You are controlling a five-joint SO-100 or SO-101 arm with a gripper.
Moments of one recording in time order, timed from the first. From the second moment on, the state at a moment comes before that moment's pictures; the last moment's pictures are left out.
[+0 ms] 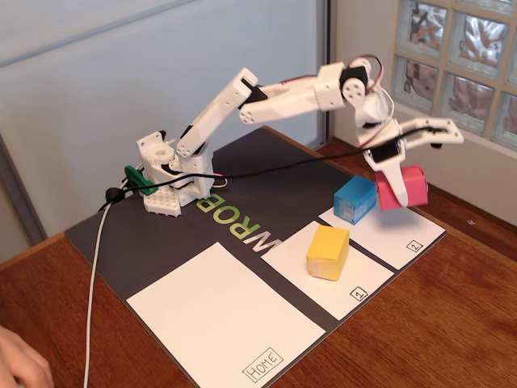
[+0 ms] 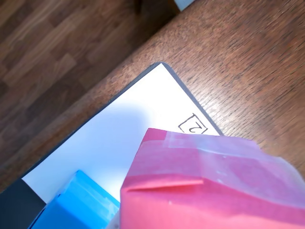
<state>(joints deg) -32.0 42.7 26.7 75.5 70.6</state>
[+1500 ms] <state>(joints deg) -34.8 22.9 10.5 77.2 89.3</state>
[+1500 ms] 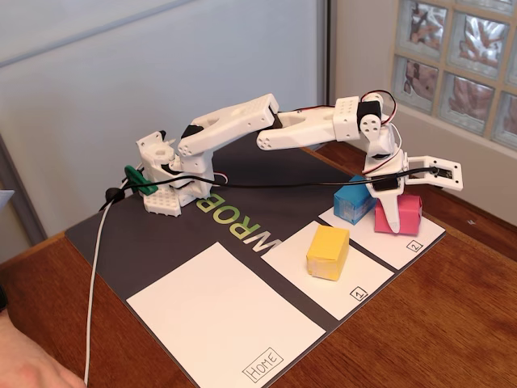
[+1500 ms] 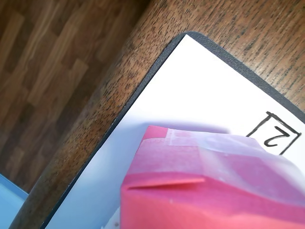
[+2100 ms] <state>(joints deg) -34.7 22.0 9.3 80.7 94.0</state>
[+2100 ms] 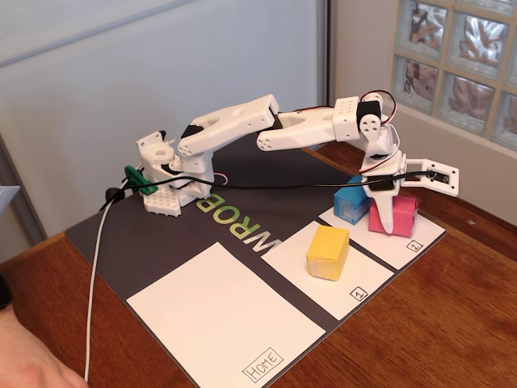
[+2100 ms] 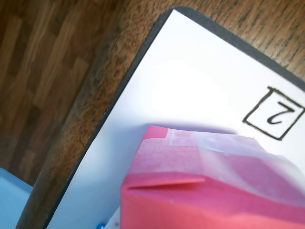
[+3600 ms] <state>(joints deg) -35.3 18.9 3.5 85.3 103.2</state>
